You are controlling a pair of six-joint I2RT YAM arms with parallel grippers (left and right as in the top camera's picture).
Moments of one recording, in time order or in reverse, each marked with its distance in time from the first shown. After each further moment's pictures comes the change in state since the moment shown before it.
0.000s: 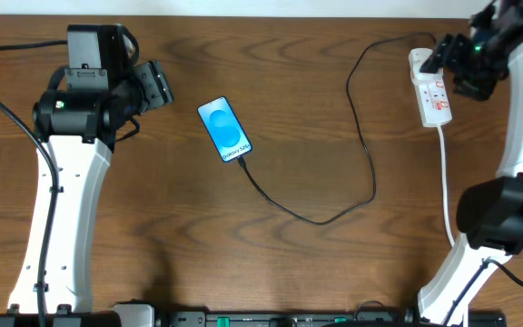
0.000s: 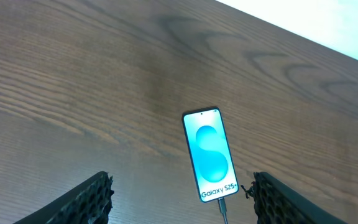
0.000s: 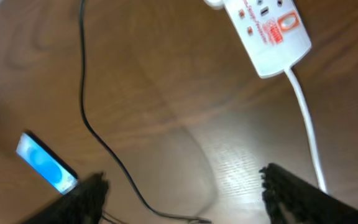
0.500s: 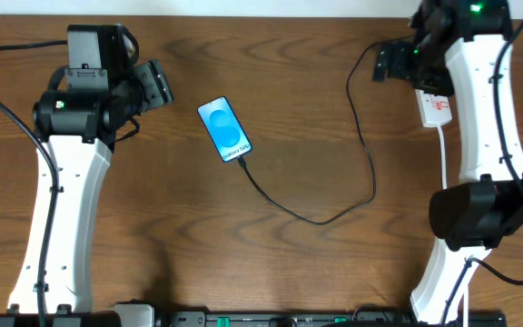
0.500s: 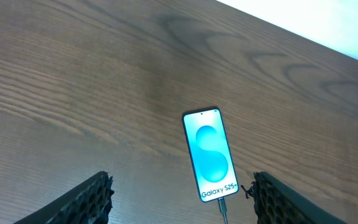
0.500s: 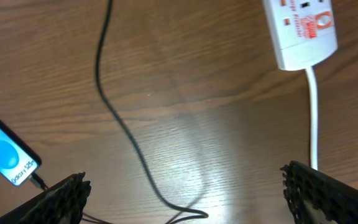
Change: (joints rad) left arm 0.000 0.000 0.000 0.000 0.000 0.000; right arm 0.240 0.000 0.000 -0.018 0.211 0.000
